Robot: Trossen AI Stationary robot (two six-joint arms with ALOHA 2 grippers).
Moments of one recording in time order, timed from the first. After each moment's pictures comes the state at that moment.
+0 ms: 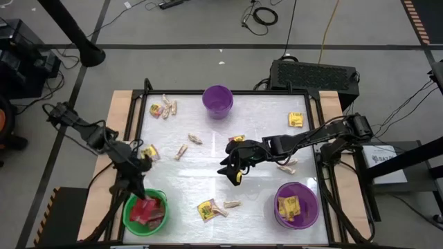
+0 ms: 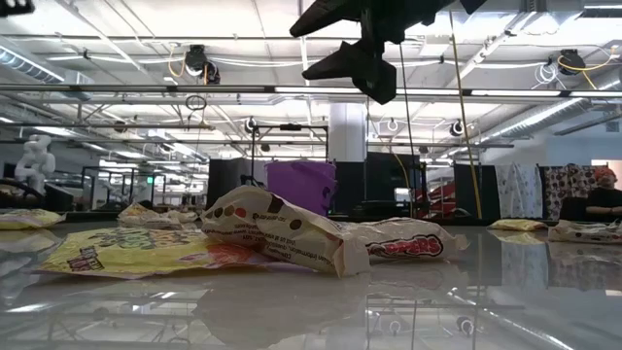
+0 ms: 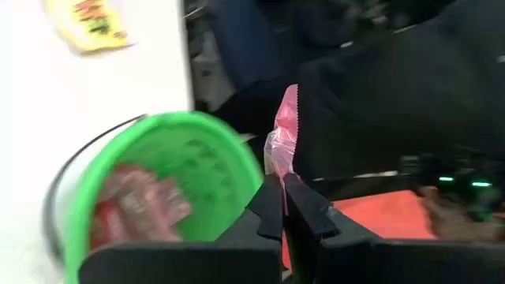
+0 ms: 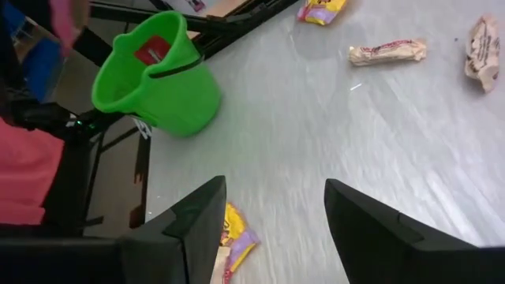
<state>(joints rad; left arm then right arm) -0.55 0.70 0.74 -0.57 0.44 -0.89 0.16 1.63 1.13 -0.06 -0.03 0.67</state>
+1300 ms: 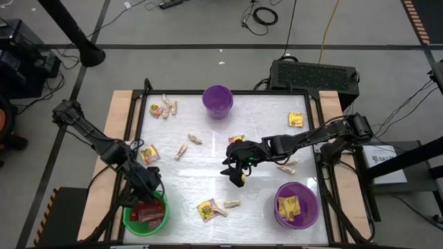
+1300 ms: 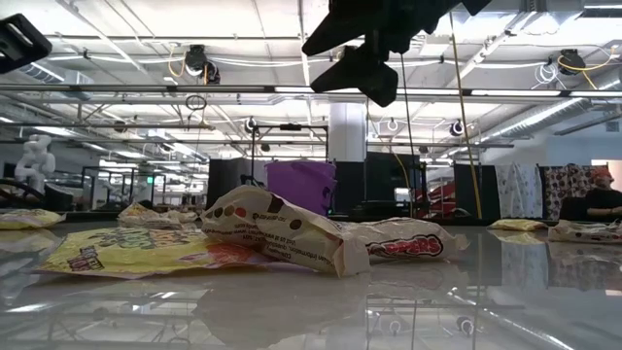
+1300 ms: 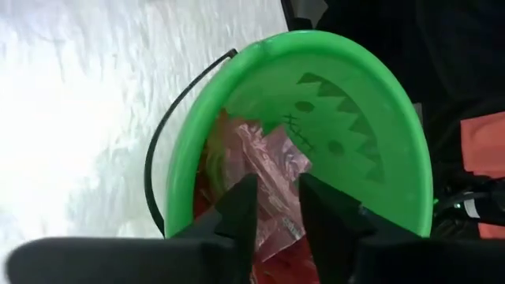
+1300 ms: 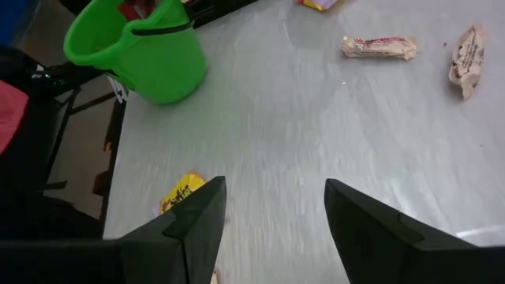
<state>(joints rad) -0.64 0.96 0.74 -0.69 0.31 -0.54 0.16 1.63 1.13 -0.13 -0.03 0.51</state>
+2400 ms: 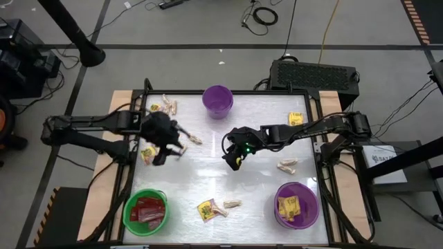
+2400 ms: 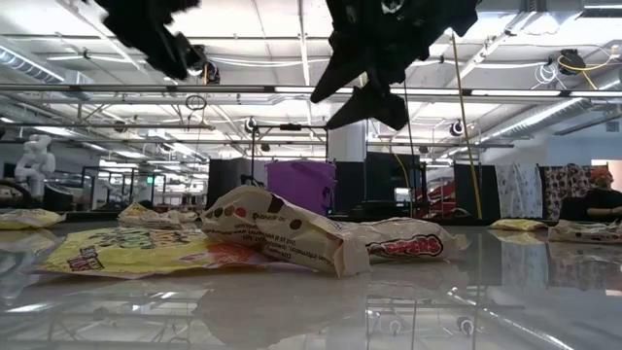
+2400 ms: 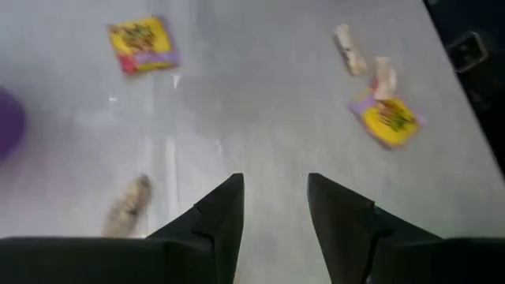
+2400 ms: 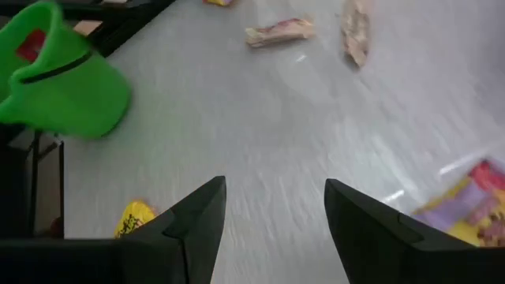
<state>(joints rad) 0.10 1.02 0.93 -0.78 0.28 0.13 0.02 1.63 1.13 -0.23 -0.03 0.66</state>
